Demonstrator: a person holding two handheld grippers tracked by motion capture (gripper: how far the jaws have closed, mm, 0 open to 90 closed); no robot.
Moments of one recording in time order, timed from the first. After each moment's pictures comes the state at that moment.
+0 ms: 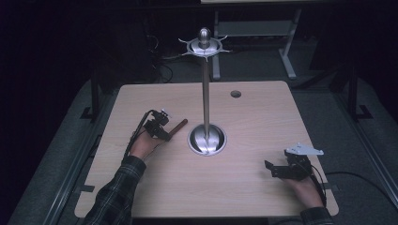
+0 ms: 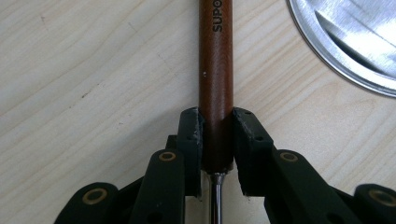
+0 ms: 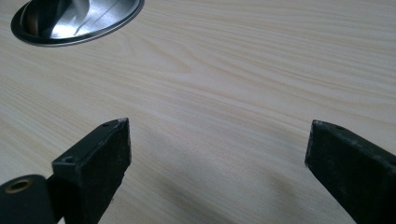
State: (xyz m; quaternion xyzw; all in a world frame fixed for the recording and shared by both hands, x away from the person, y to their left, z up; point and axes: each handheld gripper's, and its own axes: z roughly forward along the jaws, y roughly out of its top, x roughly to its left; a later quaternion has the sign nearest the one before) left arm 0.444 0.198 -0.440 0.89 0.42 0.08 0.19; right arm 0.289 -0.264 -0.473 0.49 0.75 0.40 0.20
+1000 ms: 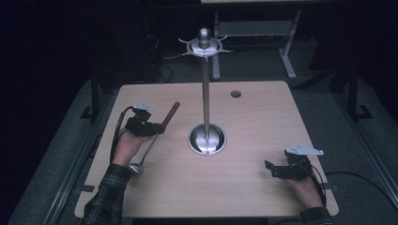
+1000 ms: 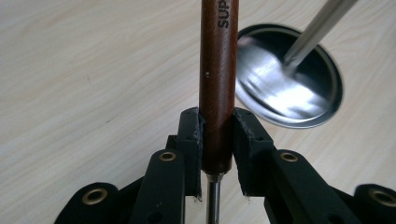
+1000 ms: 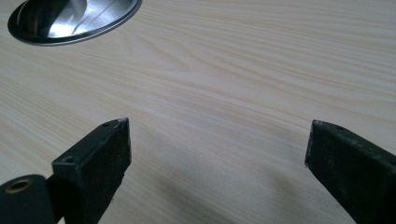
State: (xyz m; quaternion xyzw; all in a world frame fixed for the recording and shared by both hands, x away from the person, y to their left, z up) left arm 0.403 0.238 -0.382 0.84 0.40 0.09 0.36; right arm 0.289 -0.265 -0.474 0.49 0.75 0.40 0.20
